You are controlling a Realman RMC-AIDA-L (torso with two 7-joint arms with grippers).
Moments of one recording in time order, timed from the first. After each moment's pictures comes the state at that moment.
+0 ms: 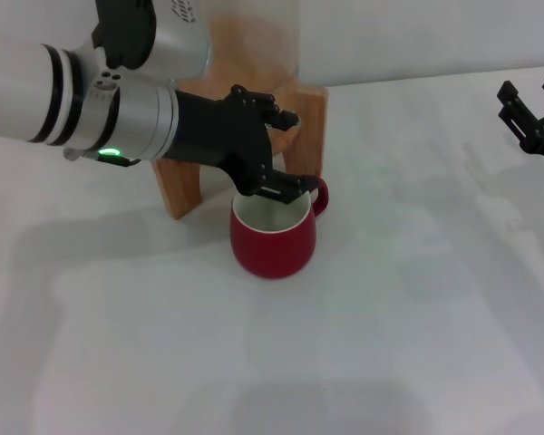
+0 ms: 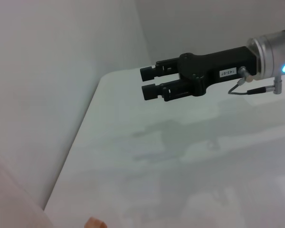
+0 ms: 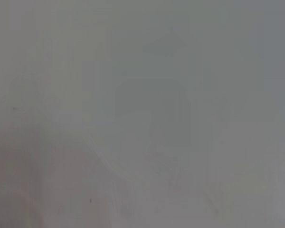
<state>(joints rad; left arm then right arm) -0.81 -2.08 1.43 1.09 -1.07 -1.20 1.39 0.38 2.03 -1.54 -0.17 0.03 -1.21 0.44</state>
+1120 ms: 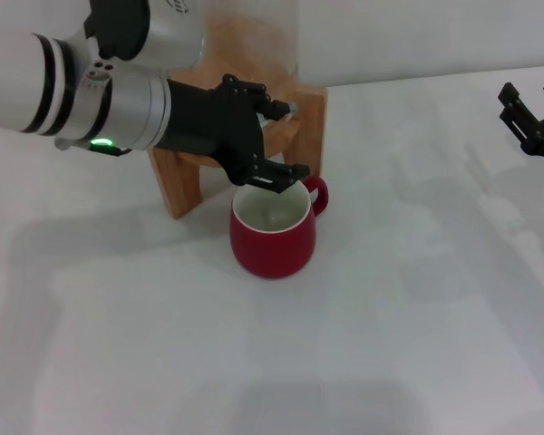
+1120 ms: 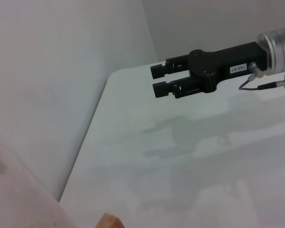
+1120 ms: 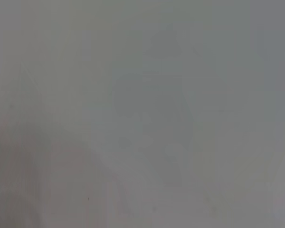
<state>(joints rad) -0.82 -2.08 1.41 1.10 -1.05 -1.19 1.39 0.38 2.03 -1.54 -0.16 0.03 -1.21 0.44</state>
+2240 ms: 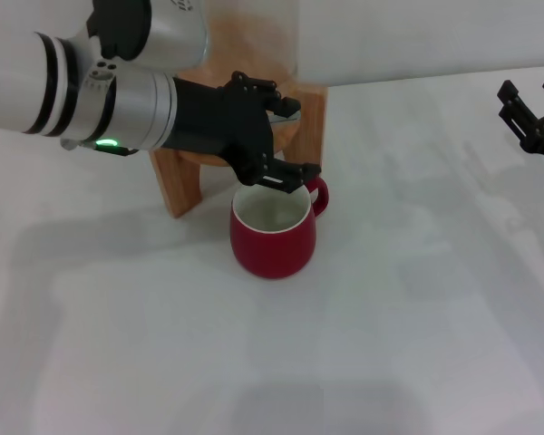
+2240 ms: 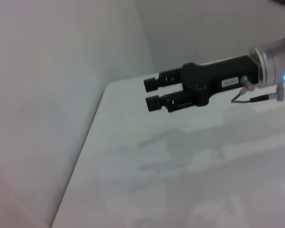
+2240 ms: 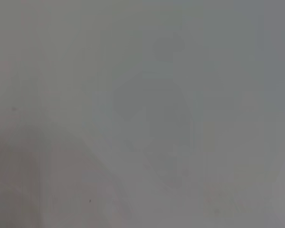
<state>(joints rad) -0.80 -2.08 1.42 1.13 -1.07 -1.20 1.39 0.38 2.03 -1.54 -0.17 0.03 -1.21 0.44</state>
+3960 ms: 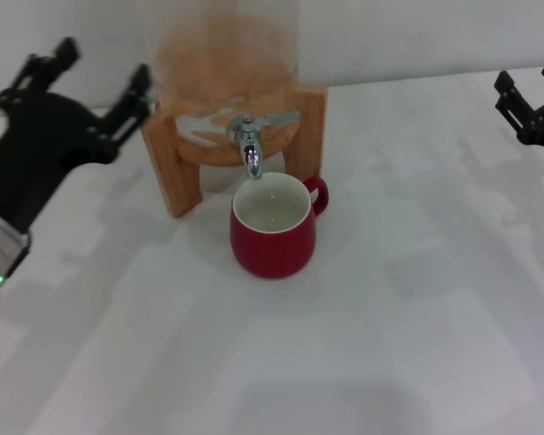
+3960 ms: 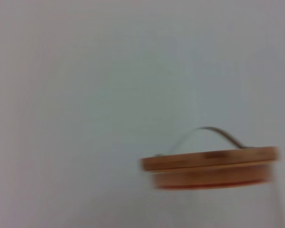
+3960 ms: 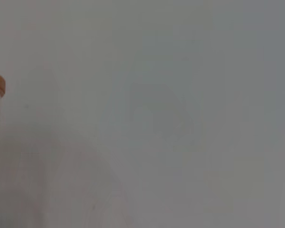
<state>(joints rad) -0.02 -2.09 1.83 1.22 -2.71 -0.65 2.58 0.39 2.02 -1.54 -0.18 0.03 -1.21 0.35</state>
